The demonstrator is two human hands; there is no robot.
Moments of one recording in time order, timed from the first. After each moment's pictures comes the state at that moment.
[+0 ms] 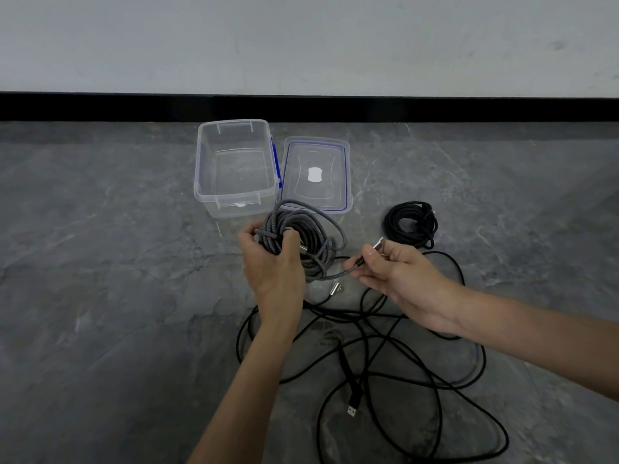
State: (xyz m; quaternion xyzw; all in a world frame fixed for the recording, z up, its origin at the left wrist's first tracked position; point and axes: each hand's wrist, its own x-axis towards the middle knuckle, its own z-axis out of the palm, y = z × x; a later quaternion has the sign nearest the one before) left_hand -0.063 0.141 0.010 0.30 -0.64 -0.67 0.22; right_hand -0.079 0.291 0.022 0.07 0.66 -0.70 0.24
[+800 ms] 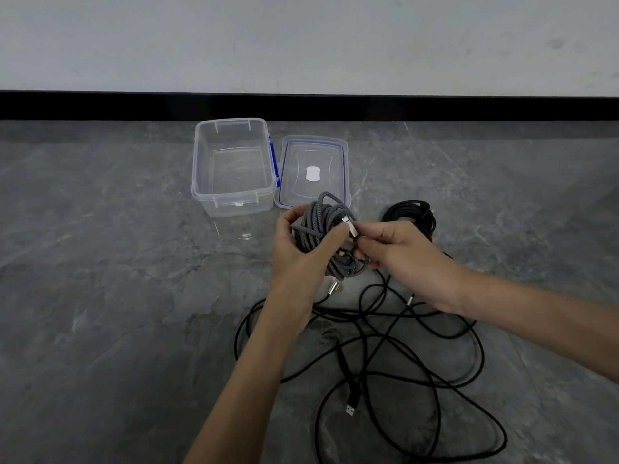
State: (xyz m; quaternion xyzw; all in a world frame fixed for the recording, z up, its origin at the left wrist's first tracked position) left_hand -0.060 0.153 0.021 0.15 -0.53 -0.83 0.04; right_hand -0.088 0.288 0.054 -0.09 0.80 -0.55 0.20
